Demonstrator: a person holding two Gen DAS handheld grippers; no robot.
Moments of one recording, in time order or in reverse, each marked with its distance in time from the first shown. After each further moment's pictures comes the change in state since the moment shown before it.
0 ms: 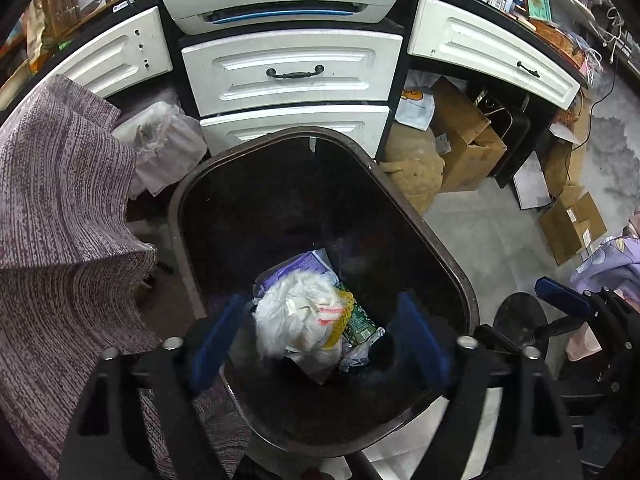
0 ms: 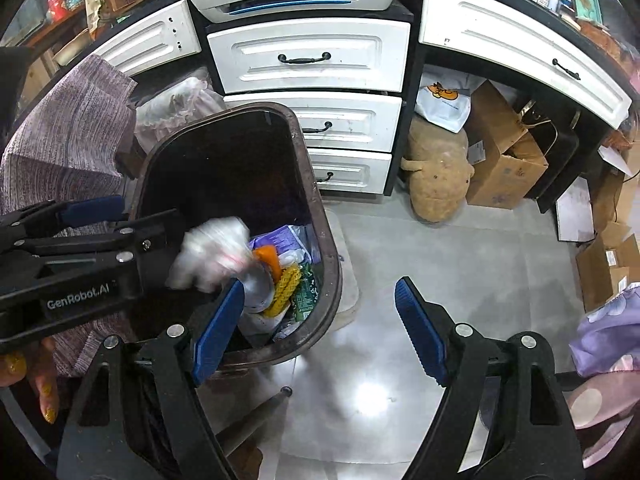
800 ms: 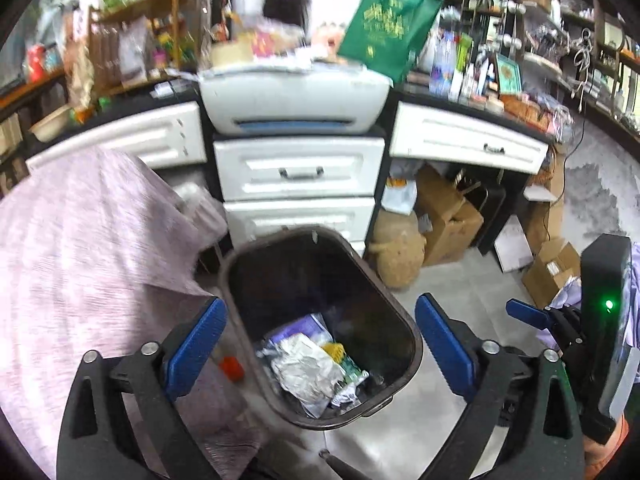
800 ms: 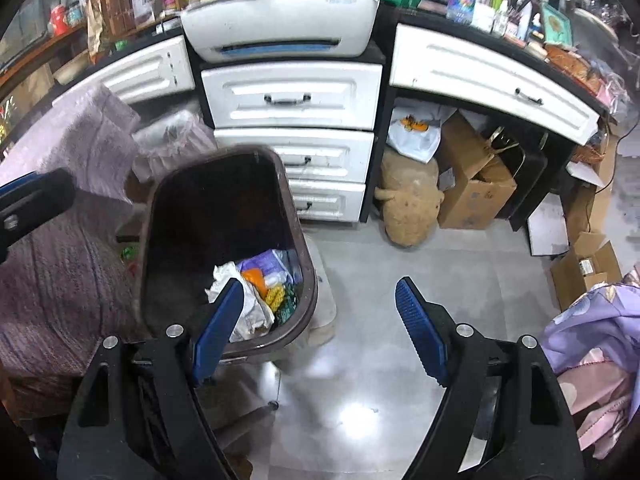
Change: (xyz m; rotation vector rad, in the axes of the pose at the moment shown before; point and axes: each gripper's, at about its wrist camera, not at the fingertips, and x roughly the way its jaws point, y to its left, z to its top) left arm -0.138 -0.002 -0.019 -0.022 -0.336 0.002; right arm -0.083 -0.001 -0.006 0.013 -0.147 -0.088
